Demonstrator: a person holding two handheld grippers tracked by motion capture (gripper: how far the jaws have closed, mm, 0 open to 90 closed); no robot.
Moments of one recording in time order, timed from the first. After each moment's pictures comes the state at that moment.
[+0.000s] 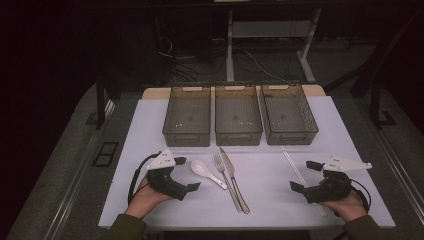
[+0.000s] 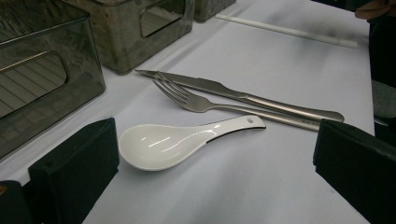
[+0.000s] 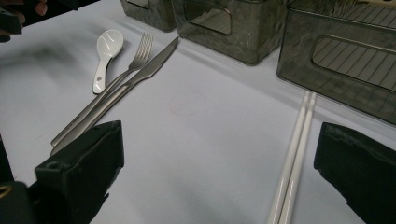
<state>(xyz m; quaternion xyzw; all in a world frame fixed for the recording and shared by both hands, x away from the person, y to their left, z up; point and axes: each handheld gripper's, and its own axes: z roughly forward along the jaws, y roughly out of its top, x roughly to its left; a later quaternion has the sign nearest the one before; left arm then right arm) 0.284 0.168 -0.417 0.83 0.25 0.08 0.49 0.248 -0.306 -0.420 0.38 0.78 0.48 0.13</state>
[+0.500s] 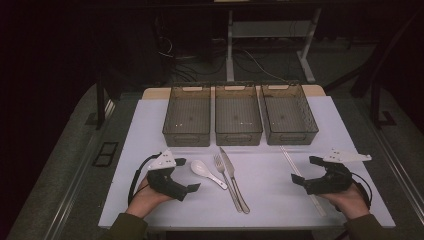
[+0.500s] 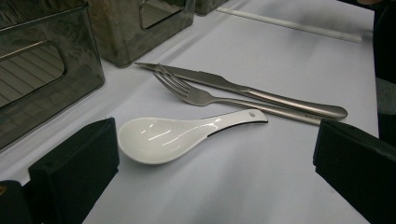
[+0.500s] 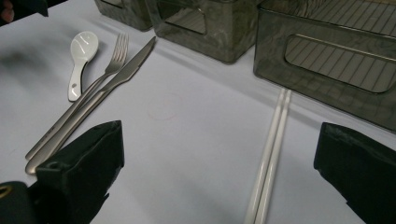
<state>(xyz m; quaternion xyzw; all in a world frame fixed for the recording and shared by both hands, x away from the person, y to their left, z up) 0.284 0.168 -0.420 0.83 0.25 0.07 0.48 0.264 -0.308 -0.411 0.41 0.78 0.45 0.14</state>
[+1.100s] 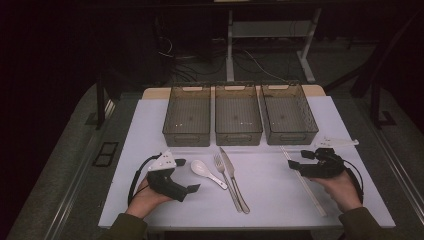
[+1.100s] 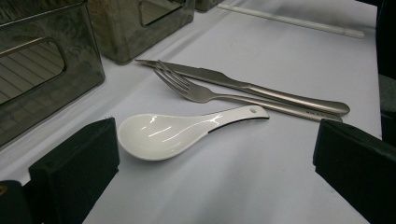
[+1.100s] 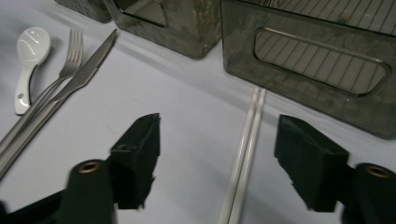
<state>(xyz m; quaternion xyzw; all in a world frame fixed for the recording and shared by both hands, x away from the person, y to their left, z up) 0.283 0.169 -0.422 0.84 0.25 0.08 0.48 0.302 -0.303 -0.415 0.45 0.78 0.41 0.13</state>
